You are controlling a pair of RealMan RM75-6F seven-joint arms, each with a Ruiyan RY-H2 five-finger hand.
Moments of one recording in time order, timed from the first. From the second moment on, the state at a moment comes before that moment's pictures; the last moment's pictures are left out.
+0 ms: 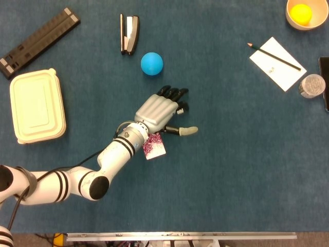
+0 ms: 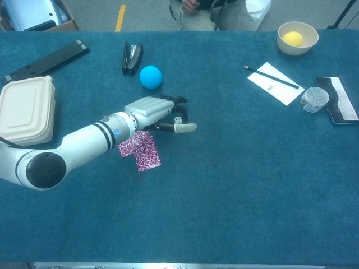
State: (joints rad) left arm -0.91 -1.80 -0.12 -1.36 0.95 0.76 0.35; right arm 0.00 -1.19 0.05 -1.71 -1.49 1.52 0.21
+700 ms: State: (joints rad) left arm -0.88 -1.70 -0.09 -1.44 0.95 0.81 0.39; right arm -0.01 -1.19 0.04 -1.72 -1.51 1.52 0.21
